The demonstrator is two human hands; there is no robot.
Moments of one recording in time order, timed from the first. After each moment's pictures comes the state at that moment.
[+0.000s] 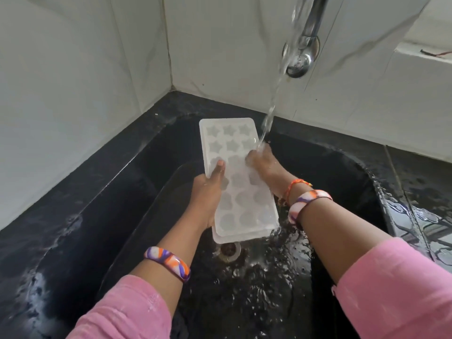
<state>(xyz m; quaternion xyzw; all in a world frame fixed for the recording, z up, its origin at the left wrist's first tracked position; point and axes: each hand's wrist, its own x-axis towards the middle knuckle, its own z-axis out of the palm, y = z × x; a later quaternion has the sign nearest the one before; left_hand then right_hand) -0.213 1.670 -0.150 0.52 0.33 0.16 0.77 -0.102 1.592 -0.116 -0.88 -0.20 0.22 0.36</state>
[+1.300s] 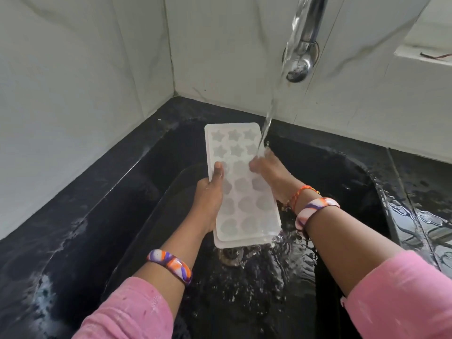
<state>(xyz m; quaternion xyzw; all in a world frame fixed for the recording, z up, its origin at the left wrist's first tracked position) -0.214 1.671 -0.151 0.55 0.32 0.14 0.76 -0.100 1.588 -0.118 -0.82 -0.14 0.28 0.48</state>
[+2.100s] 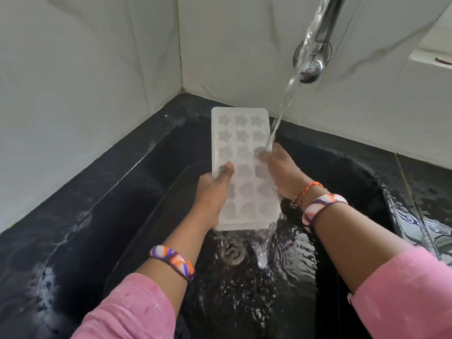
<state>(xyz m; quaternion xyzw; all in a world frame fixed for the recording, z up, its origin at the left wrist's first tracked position) -0.210 1.676 -0.154 0.54 0.34 0.17 0.76 -0.106 1.591 -0.106 -0.75 -0.13 0.29 0.58</state>
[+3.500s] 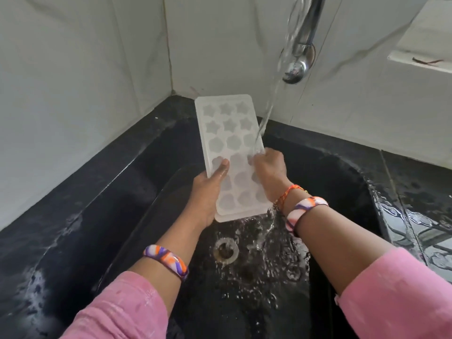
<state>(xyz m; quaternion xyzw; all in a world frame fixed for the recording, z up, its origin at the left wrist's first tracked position) -0.207 1.672 -0.149 0.48 0.28 0.16 0.81 -0.109 1.592 -0.110 -0.81 -0.05 0.16 0.56</state>
